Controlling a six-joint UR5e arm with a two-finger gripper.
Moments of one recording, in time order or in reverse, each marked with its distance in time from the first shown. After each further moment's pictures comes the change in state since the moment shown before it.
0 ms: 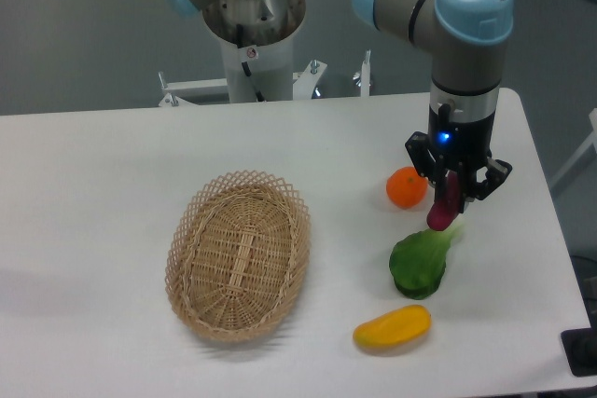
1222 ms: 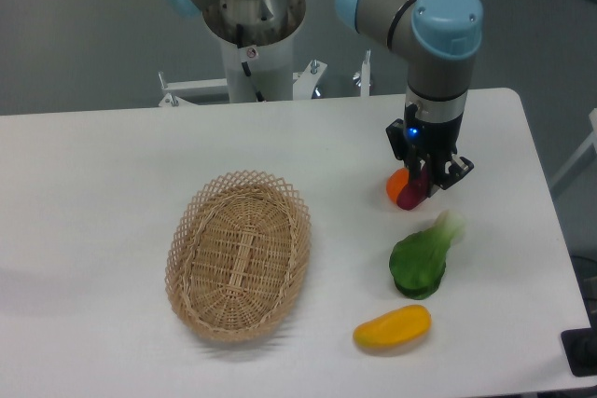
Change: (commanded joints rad) arm 0.051 0.051 -0.256 0.116 0.061 0.323
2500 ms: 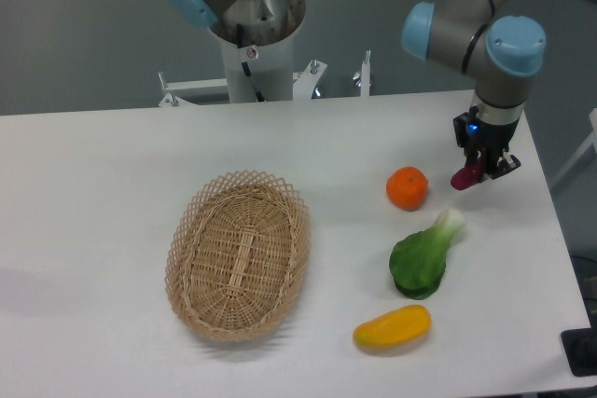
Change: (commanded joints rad) arm 0.204 -0.160 -0.080 0.121 -0.012 0.208
